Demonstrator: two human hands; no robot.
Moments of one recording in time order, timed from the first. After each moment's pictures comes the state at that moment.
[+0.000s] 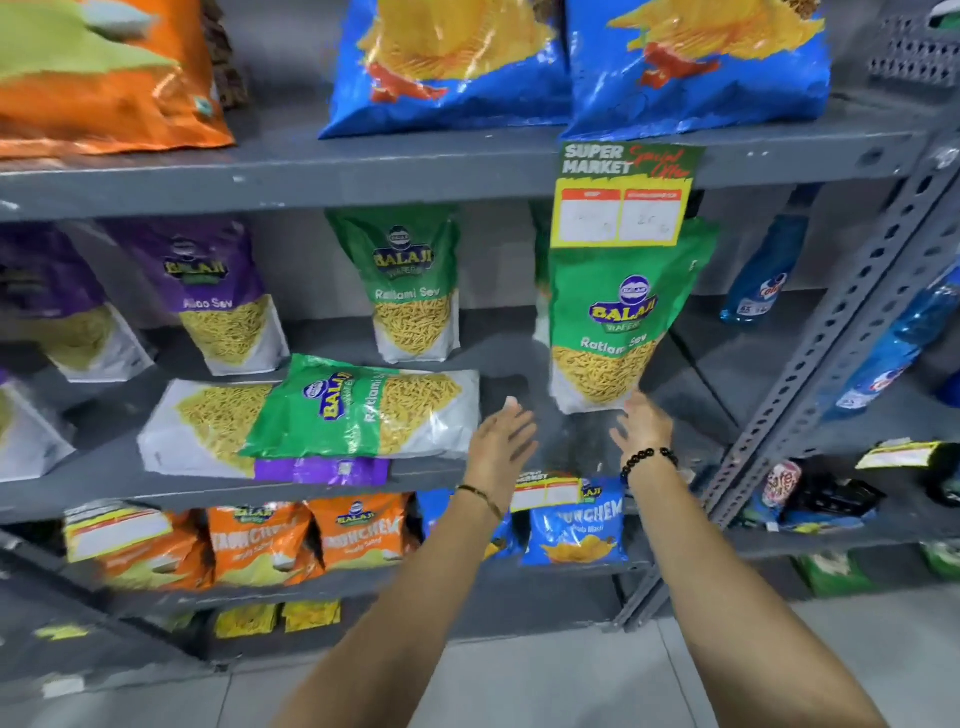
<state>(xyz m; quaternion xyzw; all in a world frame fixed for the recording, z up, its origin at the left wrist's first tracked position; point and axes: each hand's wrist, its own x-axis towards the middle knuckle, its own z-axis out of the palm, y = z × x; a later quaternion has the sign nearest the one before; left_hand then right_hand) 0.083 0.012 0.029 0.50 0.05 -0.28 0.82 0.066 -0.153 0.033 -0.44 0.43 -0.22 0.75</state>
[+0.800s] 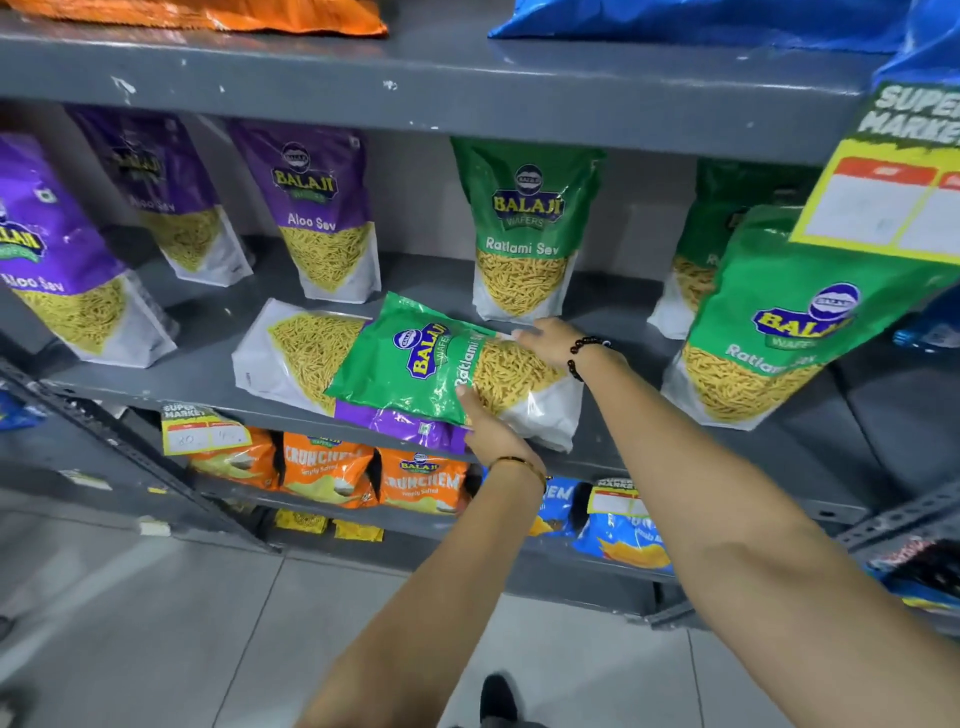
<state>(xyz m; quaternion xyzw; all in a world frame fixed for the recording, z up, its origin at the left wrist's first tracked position) 0.128 0.060 0.019 0.31 0.40 -0.03 0.86 0.231 -0.019 0.048 -0.93 0.08 0.17 0.32</state>
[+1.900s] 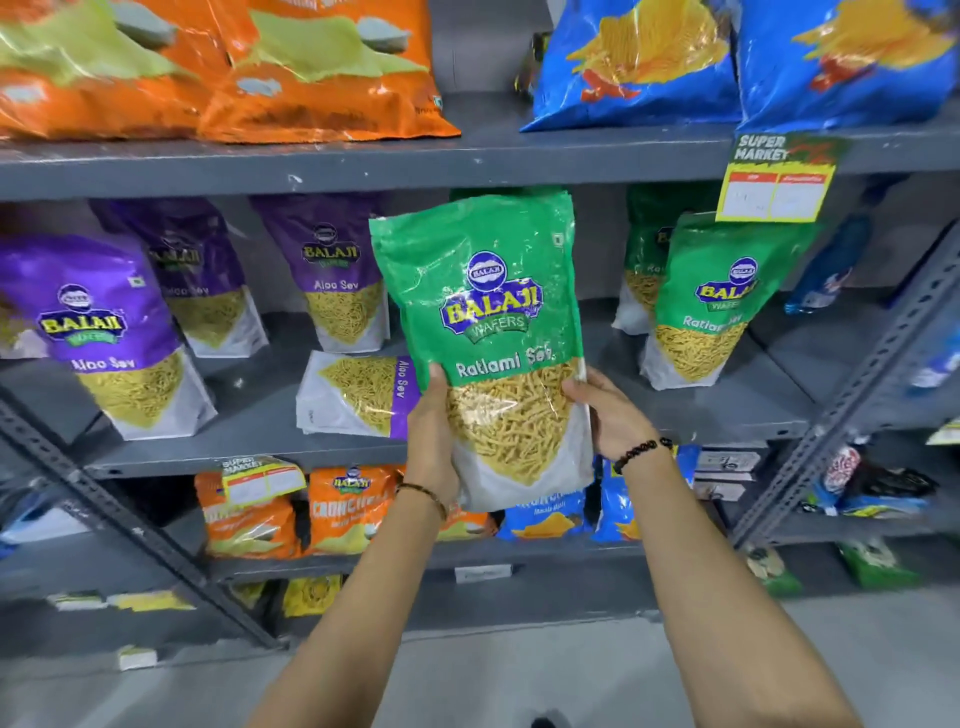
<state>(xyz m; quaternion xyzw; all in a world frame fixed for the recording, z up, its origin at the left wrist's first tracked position) 0.068 0.231 0.088 0.53 0.05 -0.13 0.84 0.044 0.052 0.083 -0.52 0.06 -0.02 0.85</state>
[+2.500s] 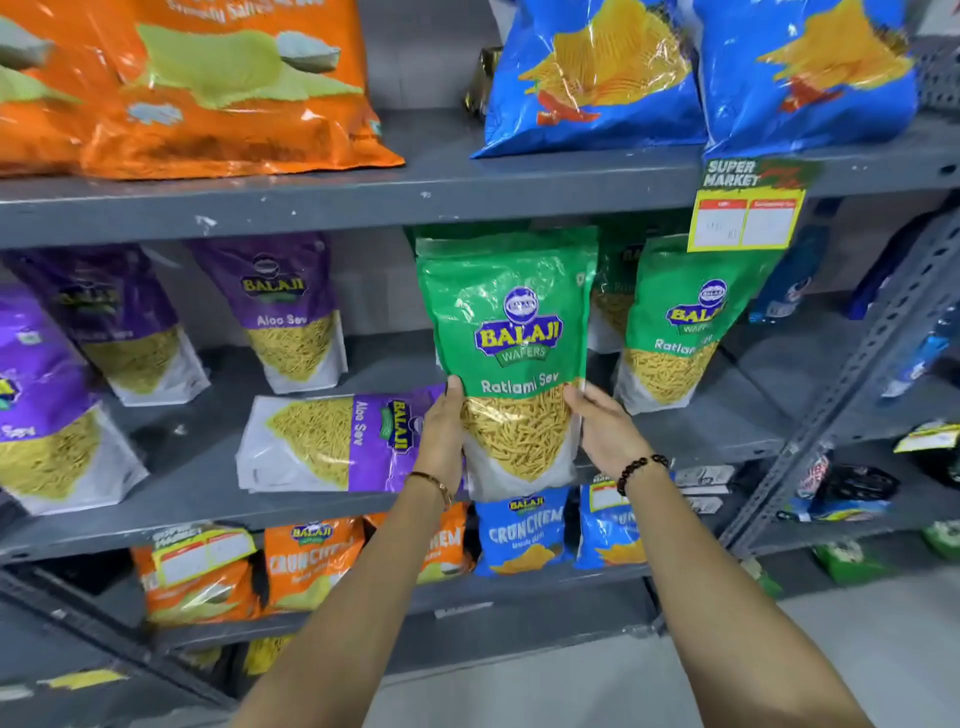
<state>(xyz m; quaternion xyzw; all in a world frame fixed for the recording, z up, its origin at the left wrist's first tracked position) 0.138 0.171 0.067 0.61 -0.01 -0.18 0.78 0.080 -0.001 0.064 -0.53 0.16 -0.09 0.83</state>
